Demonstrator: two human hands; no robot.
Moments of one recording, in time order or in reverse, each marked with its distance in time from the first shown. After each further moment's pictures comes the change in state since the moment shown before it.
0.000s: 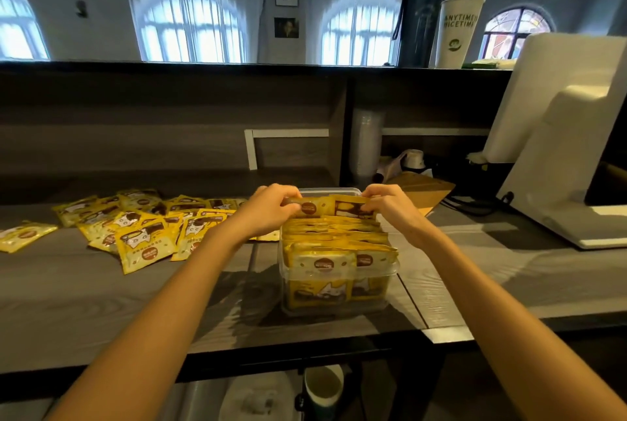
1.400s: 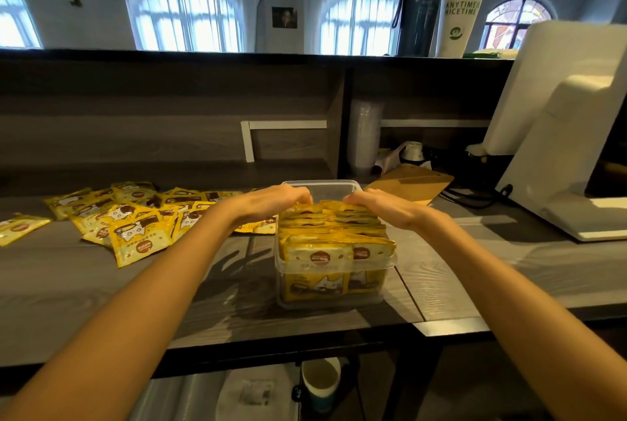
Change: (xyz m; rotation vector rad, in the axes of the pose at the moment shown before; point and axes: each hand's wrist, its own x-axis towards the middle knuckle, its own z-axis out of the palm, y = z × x) left_hand 0.005 0.011 -0.009 -0.083 -0.399 -0.136; right_hand -0.006 -0.018 -0.002 -0.274 -0.354 0.100
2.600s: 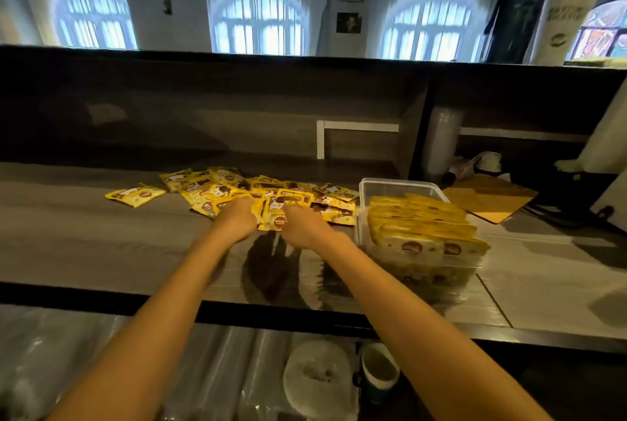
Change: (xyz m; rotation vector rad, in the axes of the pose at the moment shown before) left_hand -0.082 -0.143 -0.018 0.220 0.663 -0.506; right_hand 0.060 -0.136 0.178 -0.363 0.017 -0.210
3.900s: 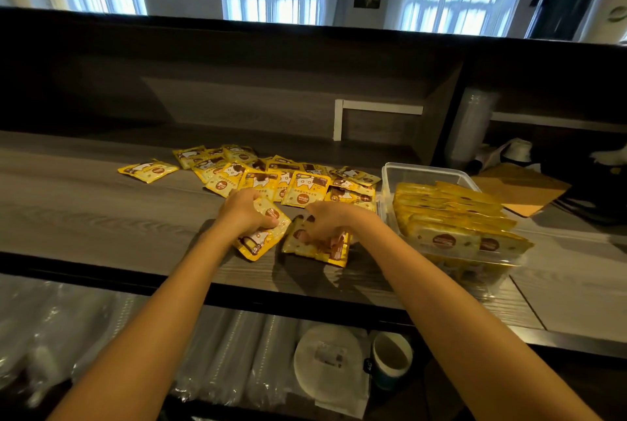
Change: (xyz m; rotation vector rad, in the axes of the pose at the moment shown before) left_hand 0.002 -0.030 0.009 -0.249 -0.071 -0.124; right_hand 0.006 0.010 -0.009 -0.026 -0.393 0.147
